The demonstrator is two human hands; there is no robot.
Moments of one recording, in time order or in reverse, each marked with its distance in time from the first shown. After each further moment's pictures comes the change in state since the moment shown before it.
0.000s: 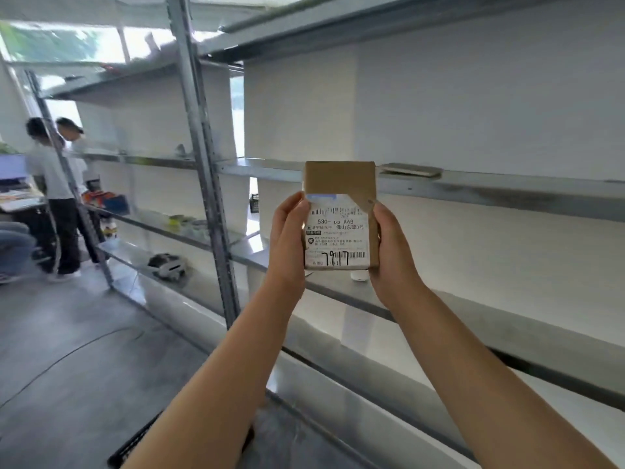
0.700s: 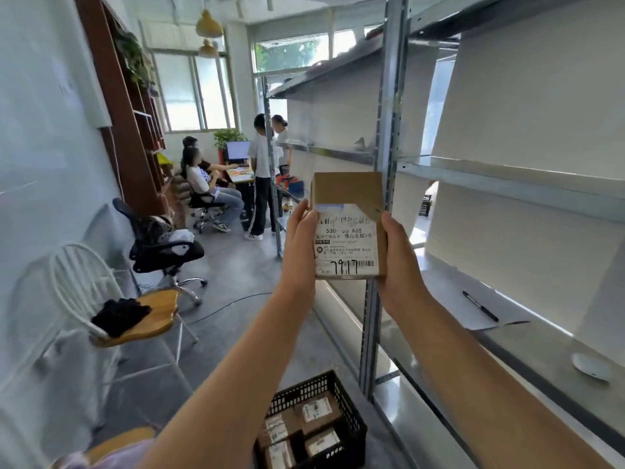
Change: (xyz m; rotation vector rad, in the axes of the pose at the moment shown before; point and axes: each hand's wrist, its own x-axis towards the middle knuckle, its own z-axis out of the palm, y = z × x) left_hand 0.083 0.043 -0.227 0.251 0.459 0.198; right_hand 0.098 0.134 0.236 0.231 -0.466 0.268
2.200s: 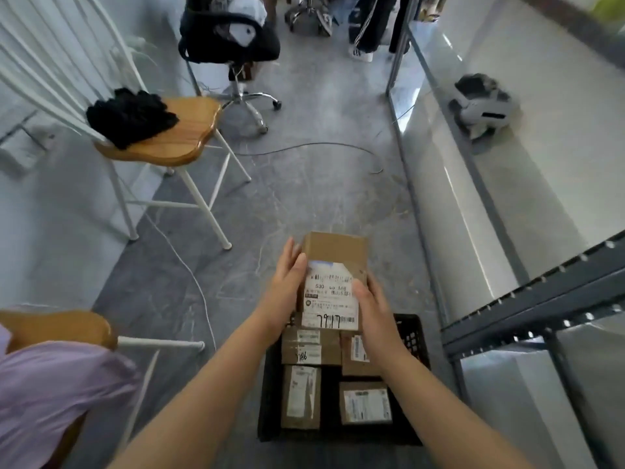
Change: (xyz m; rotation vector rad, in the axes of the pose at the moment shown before) left_hand 0.152 -0.536 -0.411 0.180 0.472 -0.587; right_hand 0.264 0.662 -0.050 -0.337 -0.359 0.696
